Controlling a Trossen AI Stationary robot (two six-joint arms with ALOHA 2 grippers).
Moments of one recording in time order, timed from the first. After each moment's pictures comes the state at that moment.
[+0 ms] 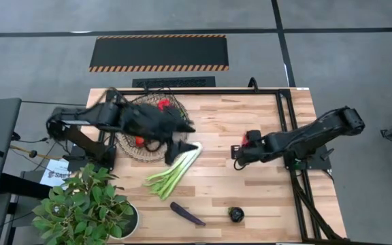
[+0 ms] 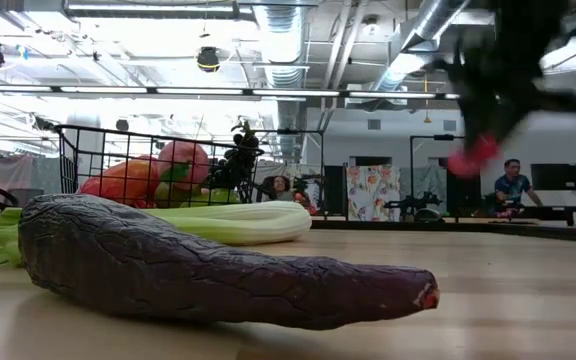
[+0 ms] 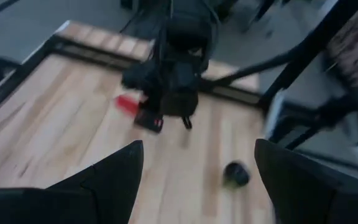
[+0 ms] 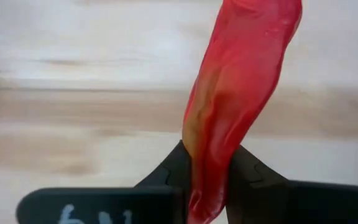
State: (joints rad) left arm -0.20 1.55 1.86 -0.84 -0.19 -0.39; right arm 0.20 1.39 0.82 -0.93 0.26 1.78
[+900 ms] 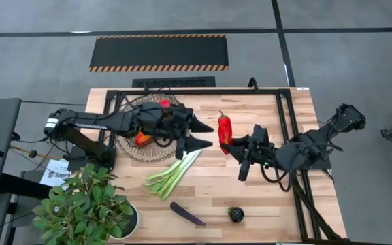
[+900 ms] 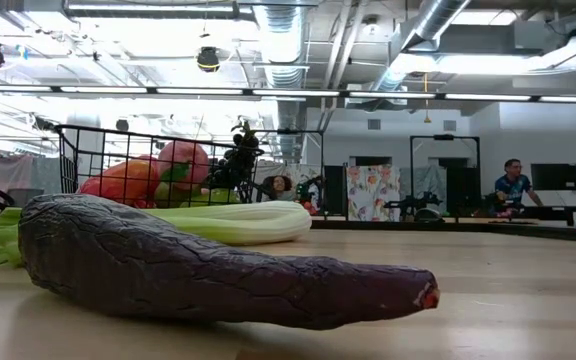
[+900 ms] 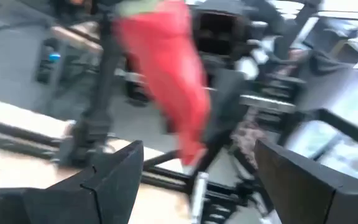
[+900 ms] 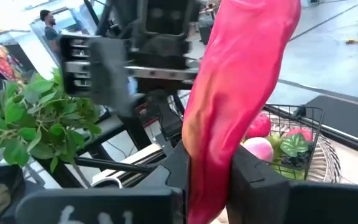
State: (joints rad) left arm -0.08 1.45 1.43 0.02 0.13 -0.47; right arm 0.56 1.30 1.38 -0.26 0.92 0.52
